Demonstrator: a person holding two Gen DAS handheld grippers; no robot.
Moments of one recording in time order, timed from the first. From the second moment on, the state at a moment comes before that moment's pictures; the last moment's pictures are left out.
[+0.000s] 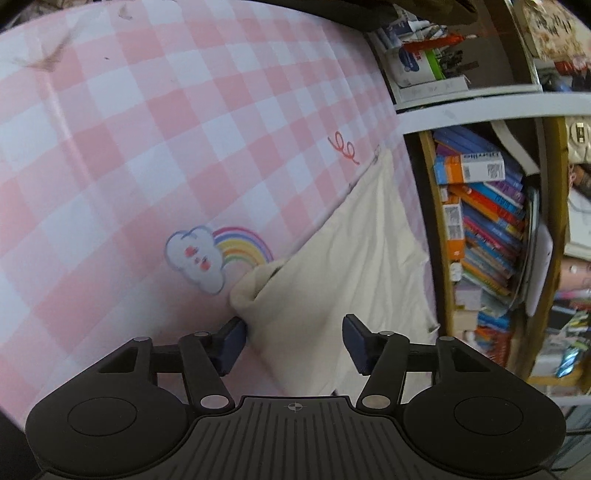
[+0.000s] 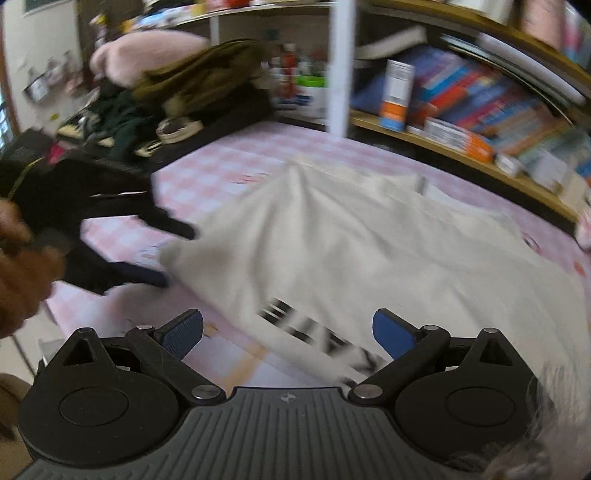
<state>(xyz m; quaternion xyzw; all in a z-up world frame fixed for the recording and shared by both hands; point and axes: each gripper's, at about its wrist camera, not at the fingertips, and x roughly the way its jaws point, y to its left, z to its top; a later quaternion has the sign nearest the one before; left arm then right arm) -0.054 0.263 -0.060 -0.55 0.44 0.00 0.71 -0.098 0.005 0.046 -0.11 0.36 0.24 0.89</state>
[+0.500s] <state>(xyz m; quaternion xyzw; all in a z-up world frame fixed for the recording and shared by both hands) -0.054 0.252 -0.020 -0.46 0.40 -0.12 0.79 -0.080 0.111 0.024 -0.33 0.30 0.31 0.84</state>
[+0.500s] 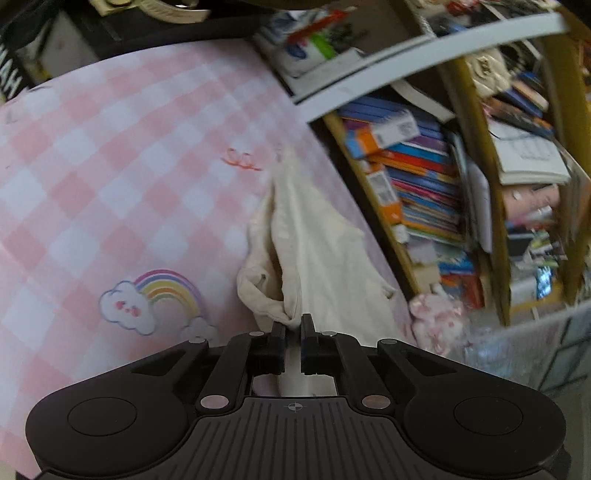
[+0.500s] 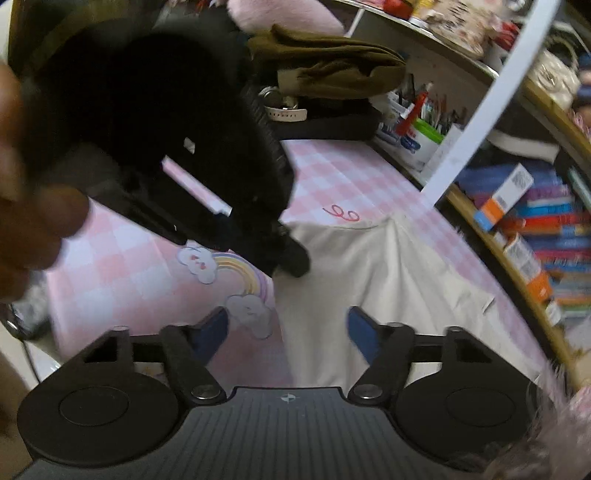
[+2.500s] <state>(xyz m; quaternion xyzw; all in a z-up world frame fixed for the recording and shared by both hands) 0.006 0.191 -0.017 -0.34 0.42 -0.26 0.80 0.157 0.186 0.034 -0.32 0.55 0.23 0.73</state>
